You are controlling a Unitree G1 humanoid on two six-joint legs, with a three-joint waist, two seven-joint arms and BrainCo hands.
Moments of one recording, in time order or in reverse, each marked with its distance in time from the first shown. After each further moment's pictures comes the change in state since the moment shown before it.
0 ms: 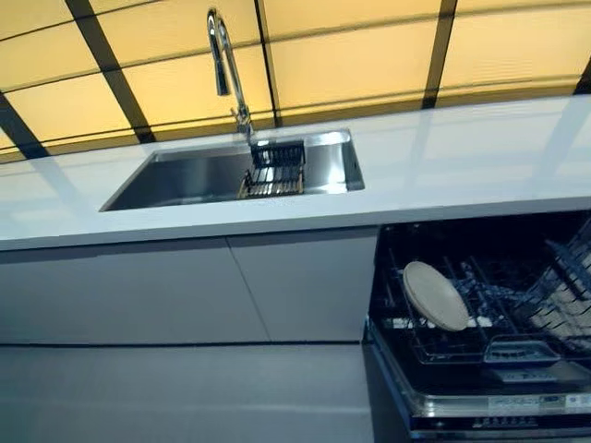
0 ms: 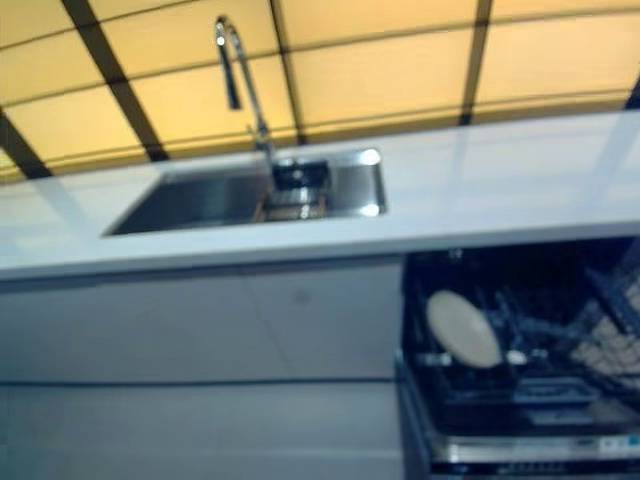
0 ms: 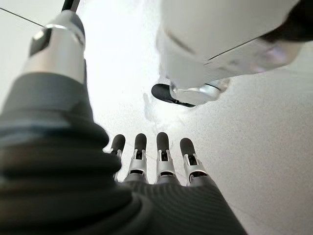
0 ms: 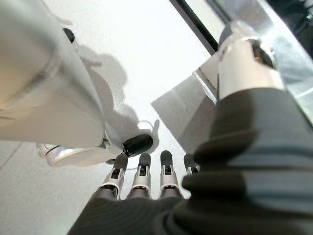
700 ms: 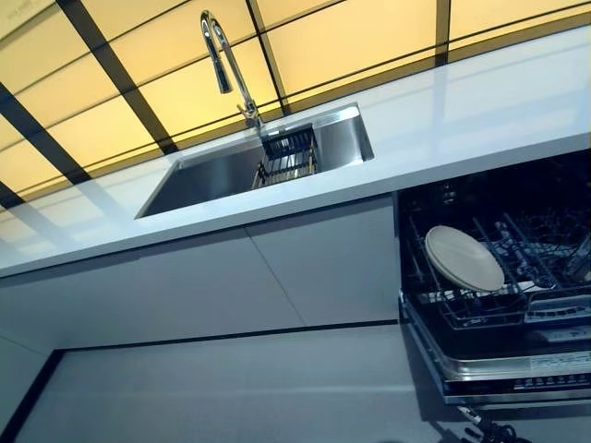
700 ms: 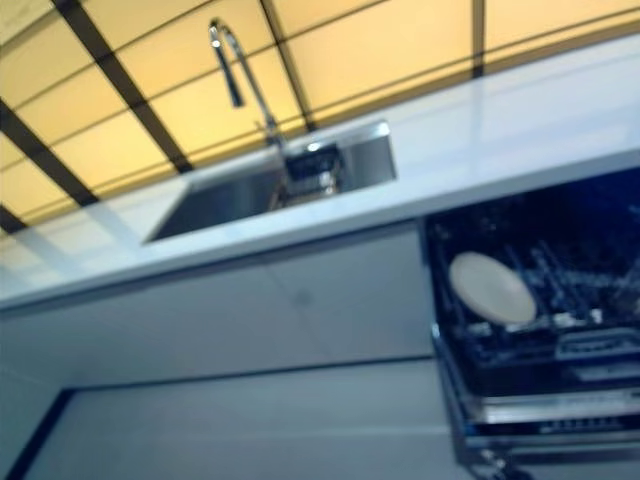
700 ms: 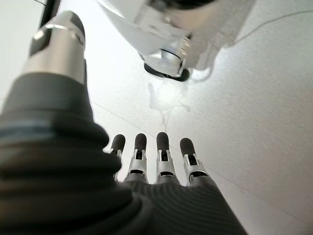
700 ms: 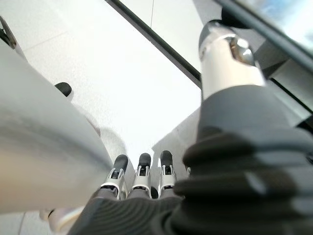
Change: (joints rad) left arm 0.078 -0.066 -0.052 -0.005 -0.025 -0.020 -0.024; right arm -0.116 -0.084 0.011 -0.024 0.086 0.060 0.072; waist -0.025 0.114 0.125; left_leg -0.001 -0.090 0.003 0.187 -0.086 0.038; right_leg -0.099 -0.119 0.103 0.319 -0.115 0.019
